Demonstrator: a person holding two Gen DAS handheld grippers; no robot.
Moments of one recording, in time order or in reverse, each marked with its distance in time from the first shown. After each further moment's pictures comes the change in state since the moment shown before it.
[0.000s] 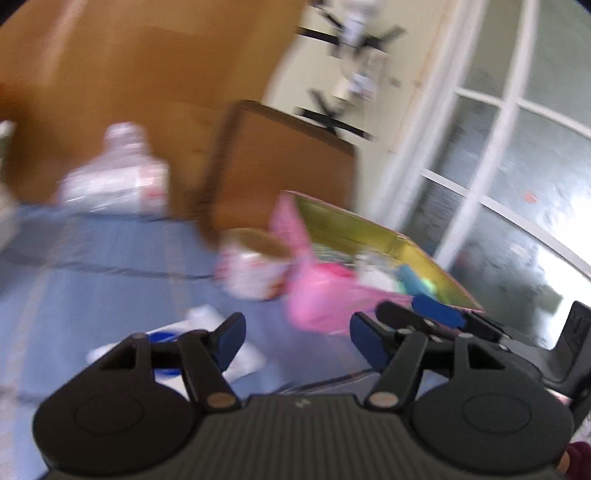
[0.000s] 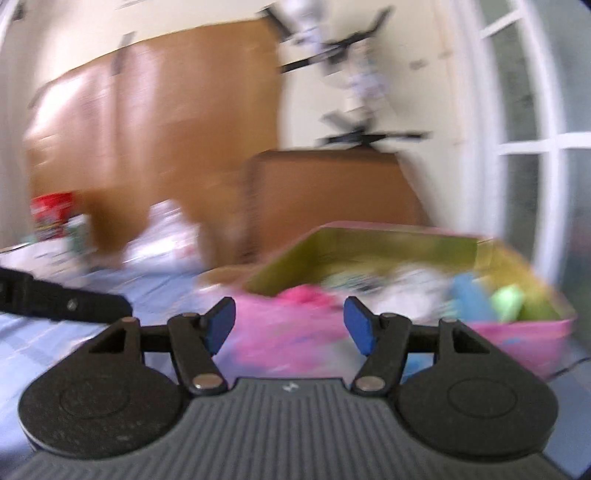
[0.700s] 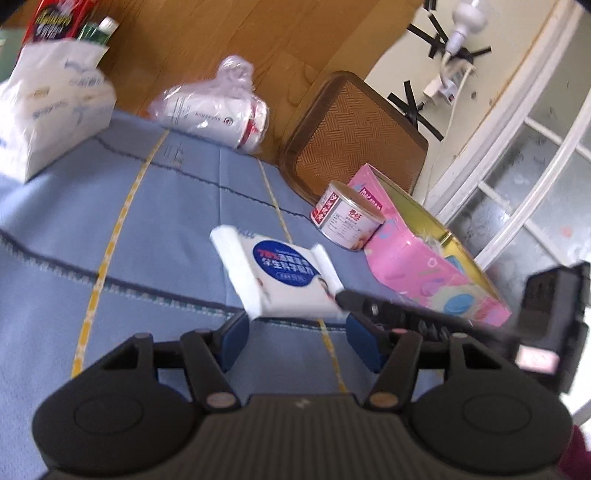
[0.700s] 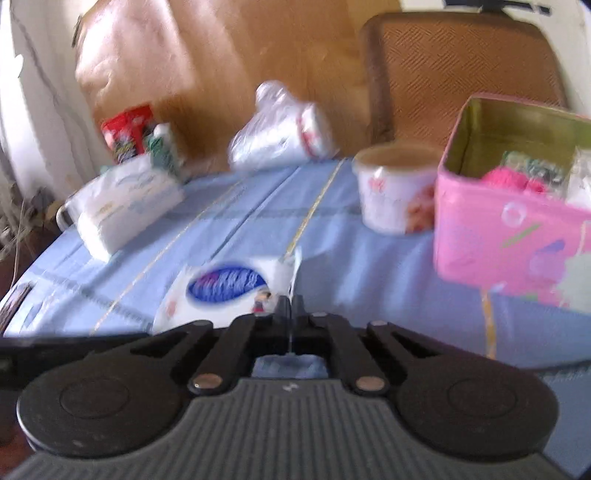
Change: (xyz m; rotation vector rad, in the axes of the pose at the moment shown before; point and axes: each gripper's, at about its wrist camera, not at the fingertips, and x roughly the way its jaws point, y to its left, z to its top) left arm -0.017 0.068 -0.036 -0.213 0.088 0.040; right arm 0.073 0.069 -0.017 0.101 0.384 0.289
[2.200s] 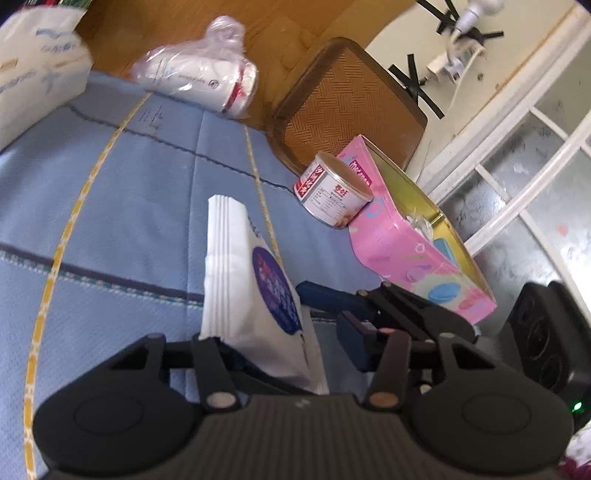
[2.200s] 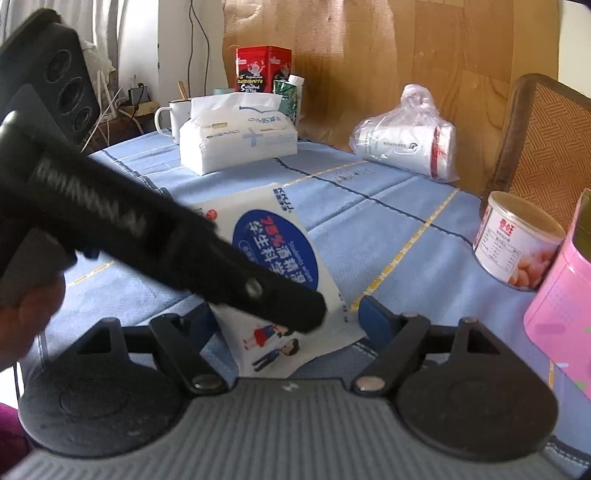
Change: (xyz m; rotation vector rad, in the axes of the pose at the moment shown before) left arm 0.023 -0.007 0.009 -0.058 0.123 -0.047; right arm 0.012 0.048 -0.023 -0.435 0.043 0.167
